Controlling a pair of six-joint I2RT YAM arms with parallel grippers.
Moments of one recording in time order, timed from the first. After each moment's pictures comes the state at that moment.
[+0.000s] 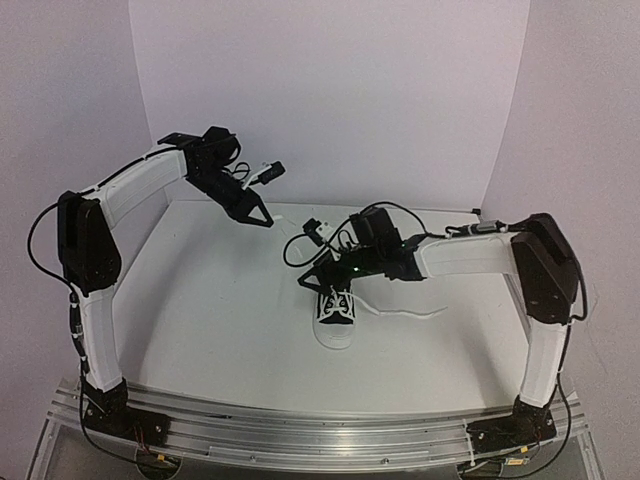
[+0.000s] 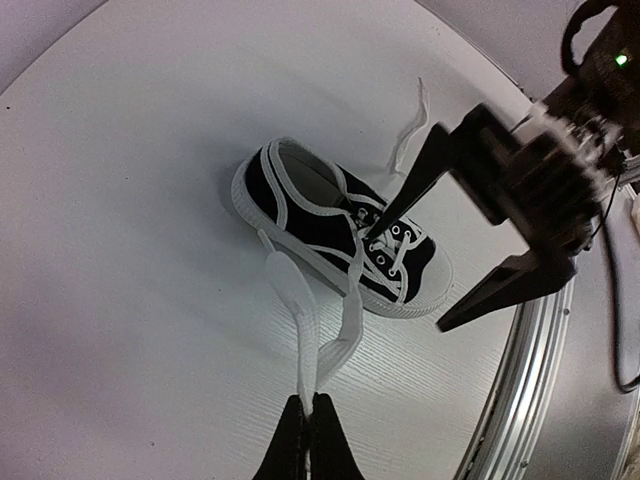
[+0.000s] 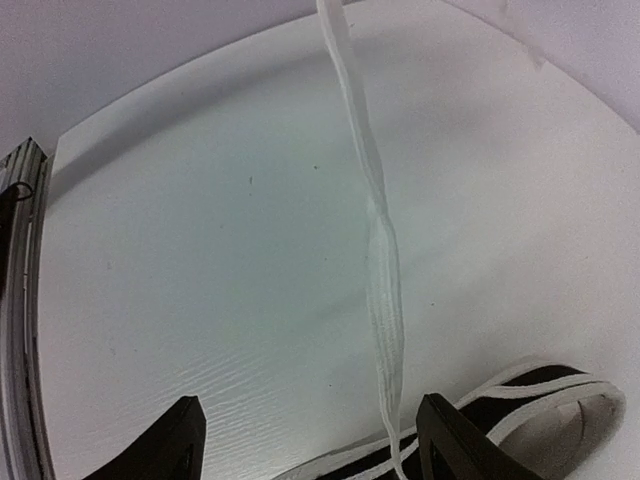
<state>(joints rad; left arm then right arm) -0.45 2.01 2.01 -1.08 0.66 0.41 0.77 1.99 1.34 0.04 -0.37 -0.06</state>
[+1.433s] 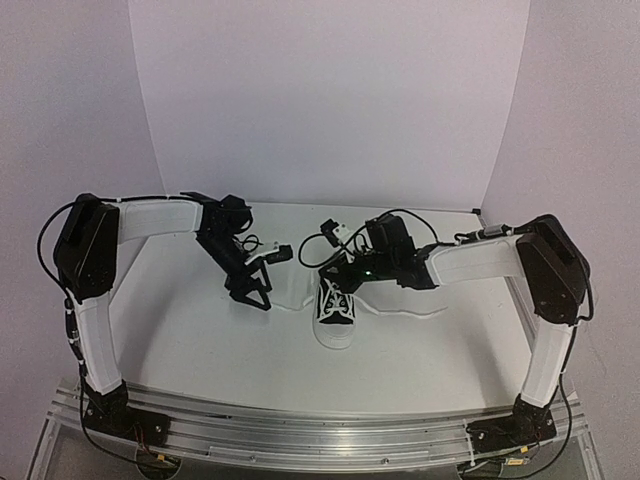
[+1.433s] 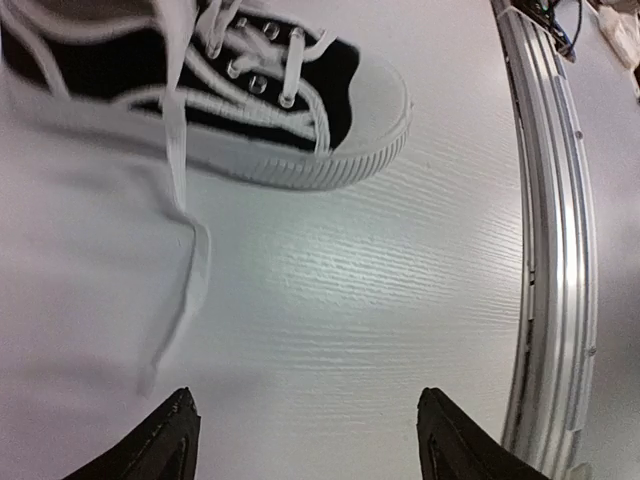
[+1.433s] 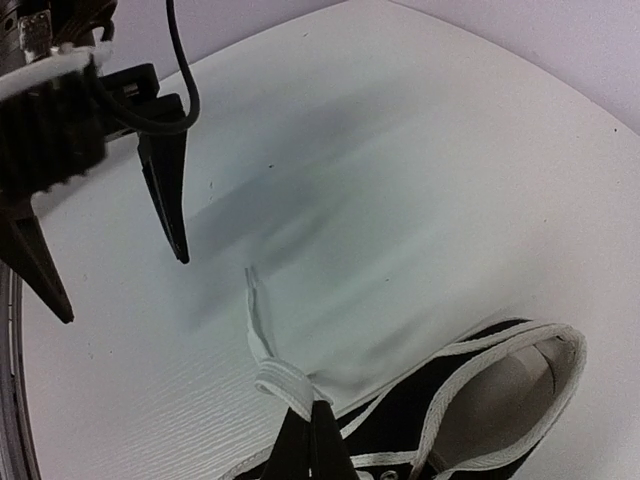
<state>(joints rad) -0.53 1.95 1.47 -0.91 0.69 0.80 0.74 1.92 1.19 0.18 -0.34 0.01</state>
